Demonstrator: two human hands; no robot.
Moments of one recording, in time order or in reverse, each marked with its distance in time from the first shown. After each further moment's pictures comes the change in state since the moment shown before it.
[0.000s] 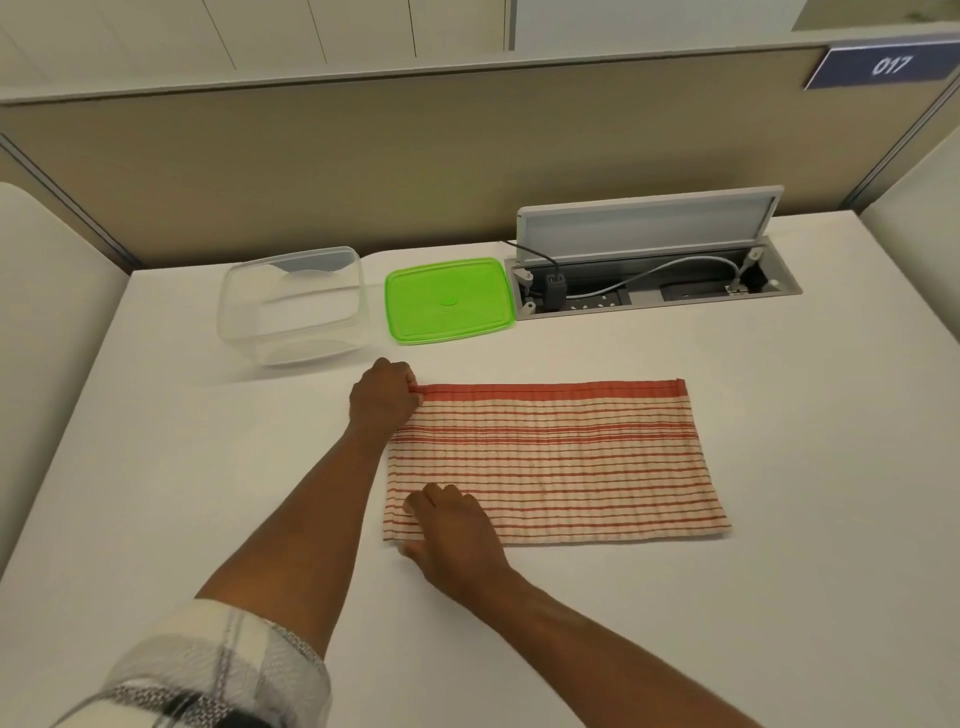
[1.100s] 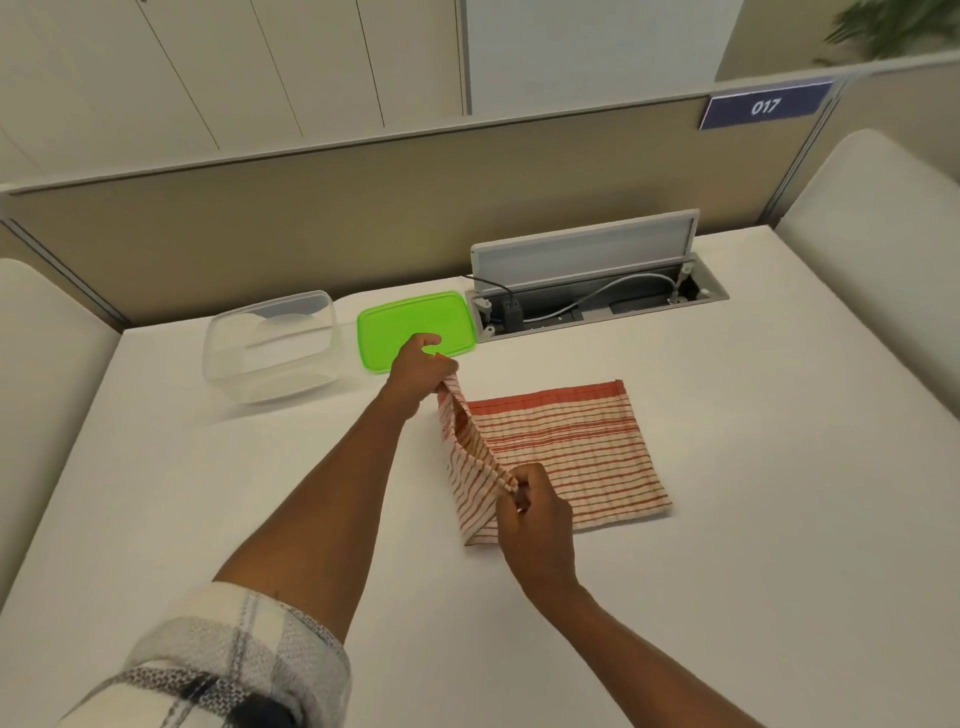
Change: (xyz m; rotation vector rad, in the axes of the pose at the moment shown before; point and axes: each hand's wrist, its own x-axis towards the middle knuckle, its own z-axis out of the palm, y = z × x) left_hand -0.016 0.112 -0.033 -0.819 -0.106 -0.106; right_hand -0.064 0.041 -0.081 0.551 0.522 0.481
